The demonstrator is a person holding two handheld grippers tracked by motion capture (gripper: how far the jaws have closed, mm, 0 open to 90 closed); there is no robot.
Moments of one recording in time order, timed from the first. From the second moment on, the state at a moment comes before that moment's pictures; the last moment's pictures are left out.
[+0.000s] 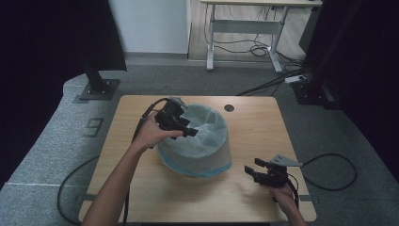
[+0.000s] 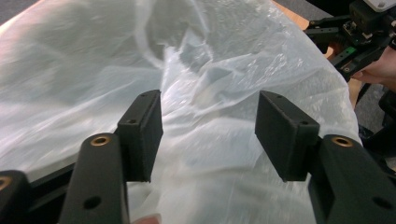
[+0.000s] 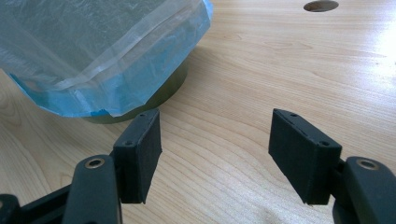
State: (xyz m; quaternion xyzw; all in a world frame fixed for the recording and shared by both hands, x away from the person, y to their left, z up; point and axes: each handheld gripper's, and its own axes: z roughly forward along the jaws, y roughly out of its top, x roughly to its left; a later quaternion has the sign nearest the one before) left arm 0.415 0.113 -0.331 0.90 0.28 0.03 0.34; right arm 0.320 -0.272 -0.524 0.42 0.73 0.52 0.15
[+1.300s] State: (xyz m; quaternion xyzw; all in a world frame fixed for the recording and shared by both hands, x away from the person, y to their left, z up) left arm 0.396 0.121 -0.339 0.92 0.27 0.04 0.28; right arm 0.320 -0.273 -0.525 0.42 0.73 0.51 0.16
